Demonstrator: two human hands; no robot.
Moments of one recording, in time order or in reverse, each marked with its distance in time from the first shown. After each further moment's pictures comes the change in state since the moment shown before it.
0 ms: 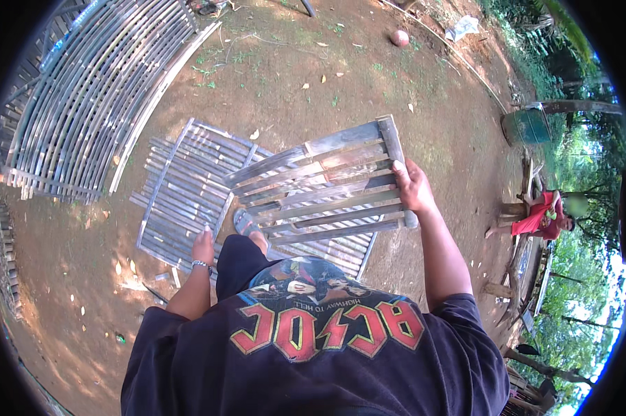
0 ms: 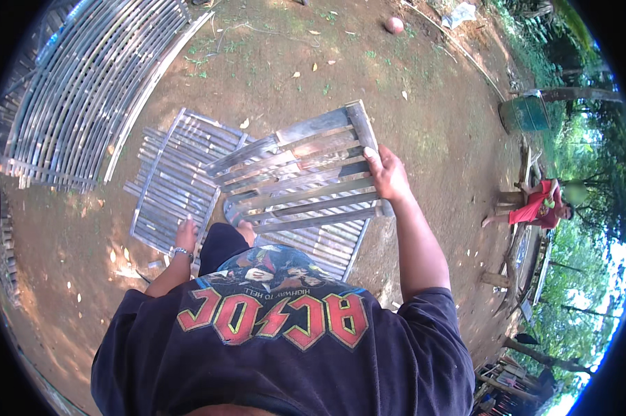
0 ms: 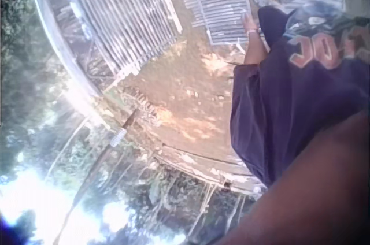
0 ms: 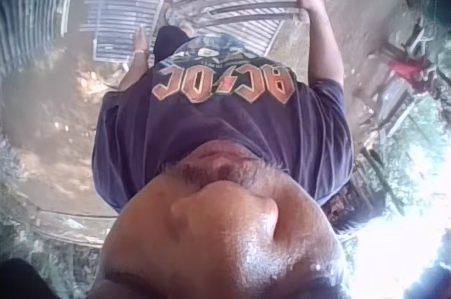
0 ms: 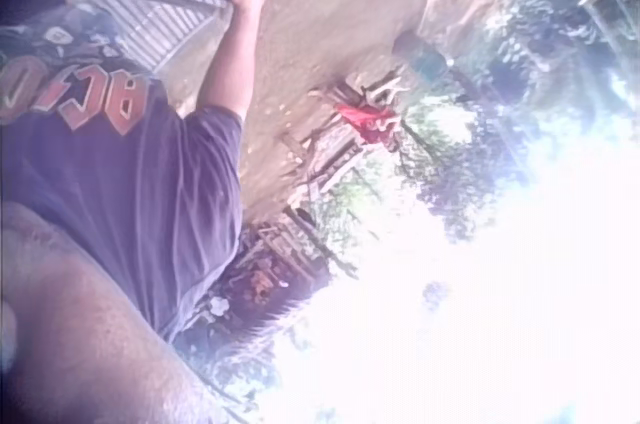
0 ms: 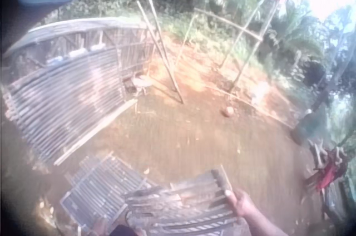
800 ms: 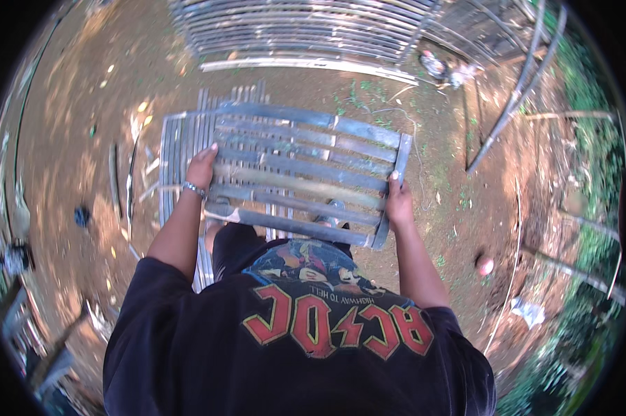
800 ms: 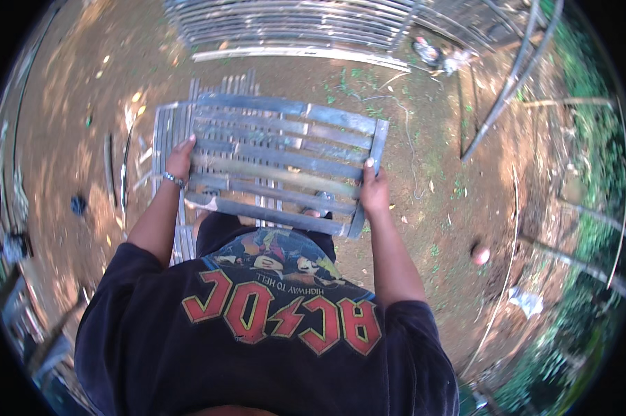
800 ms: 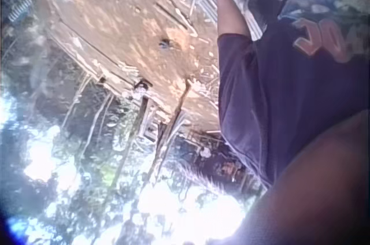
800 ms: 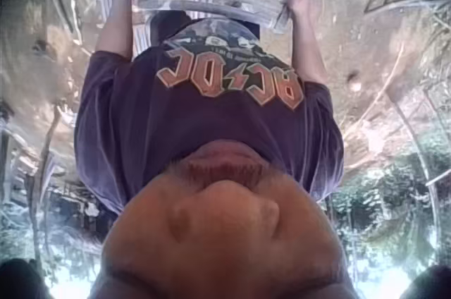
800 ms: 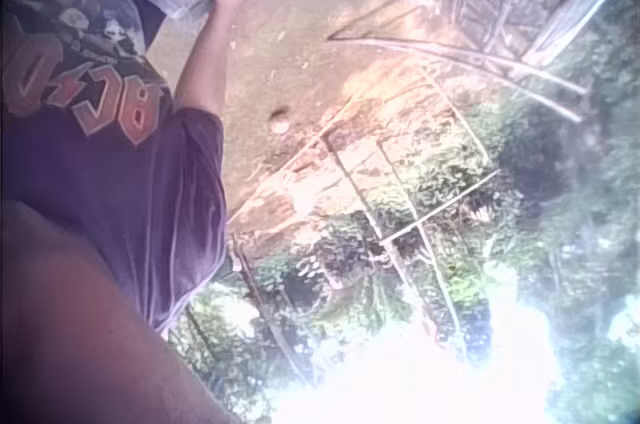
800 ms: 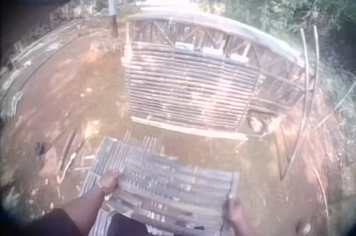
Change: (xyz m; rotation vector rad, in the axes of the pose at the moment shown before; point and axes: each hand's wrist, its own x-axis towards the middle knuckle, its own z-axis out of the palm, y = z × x) left_hand 0.095 0.355 0.082 -0.586 0.811 -0.014; right_hand 0.563 -0.173 0.157 0.043 -0.718 -0.296
